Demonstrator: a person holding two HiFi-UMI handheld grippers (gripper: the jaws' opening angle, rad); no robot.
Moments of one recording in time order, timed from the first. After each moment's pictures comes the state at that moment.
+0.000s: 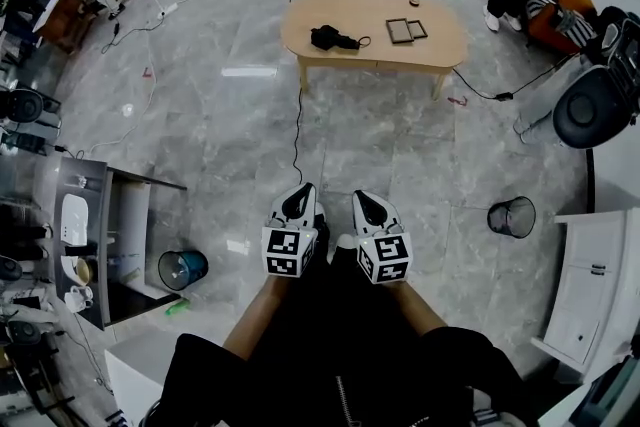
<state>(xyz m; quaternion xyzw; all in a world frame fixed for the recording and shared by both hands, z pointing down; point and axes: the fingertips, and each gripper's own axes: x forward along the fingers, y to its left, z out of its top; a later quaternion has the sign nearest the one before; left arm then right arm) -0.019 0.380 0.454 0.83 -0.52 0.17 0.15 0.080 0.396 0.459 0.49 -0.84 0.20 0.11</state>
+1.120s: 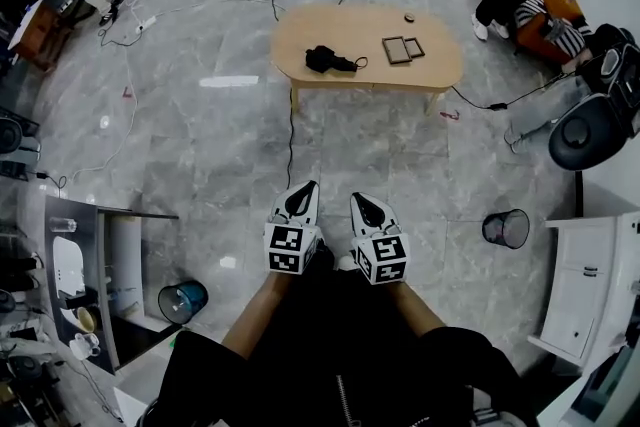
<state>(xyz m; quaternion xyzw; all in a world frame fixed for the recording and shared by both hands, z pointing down) -0.059 0.248 0.459 0.85 -0.47 0.15 0.16 0.027 0.279 0.466 0.52 -0.82 0.19 0.14</state>
